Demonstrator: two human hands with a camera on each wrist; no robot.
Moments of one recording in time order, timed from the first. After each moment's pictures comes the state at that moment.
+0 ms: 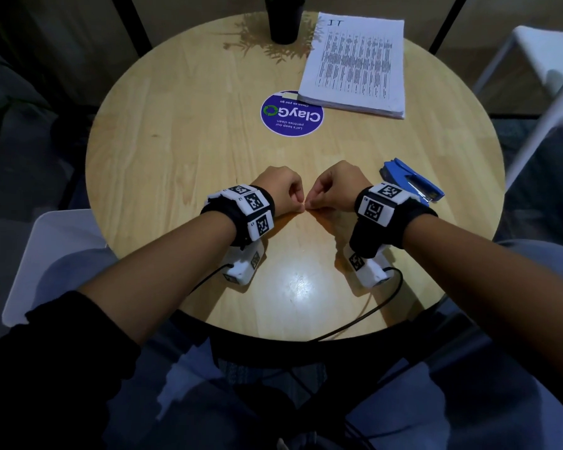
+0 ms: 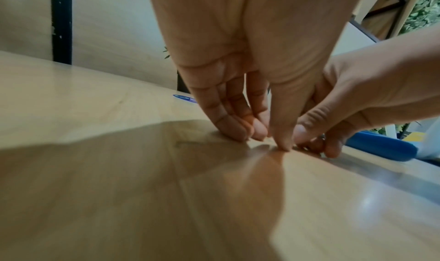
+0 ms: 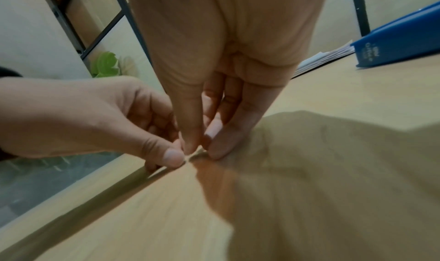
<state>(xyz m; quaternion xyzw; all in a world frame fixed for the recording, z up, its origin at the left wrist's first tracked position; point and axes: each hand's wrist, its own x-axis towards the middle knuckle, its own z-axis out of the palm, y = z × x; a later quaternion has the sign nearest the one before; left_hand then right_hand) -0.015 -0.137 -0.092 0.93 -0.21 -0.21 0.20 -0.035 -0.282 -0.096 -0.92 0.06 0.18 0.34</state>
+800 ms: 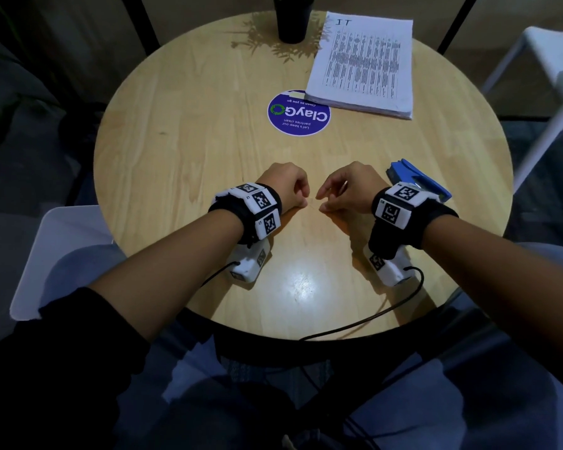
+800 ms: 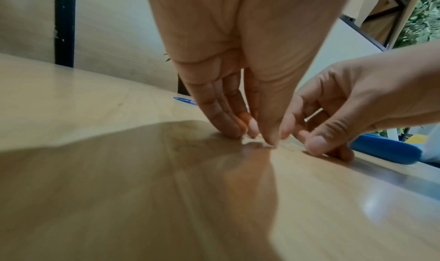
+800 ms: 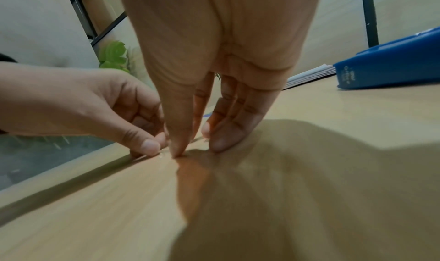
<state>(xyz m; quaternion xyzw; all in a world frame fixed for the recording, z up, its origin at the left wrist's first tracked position) -0.011 -0.136 -0.093 0.94 -0.19 -0.19 0.22 -0.036 -0.296 -0.095 -0.94 0.00 0.18 0.29</state>
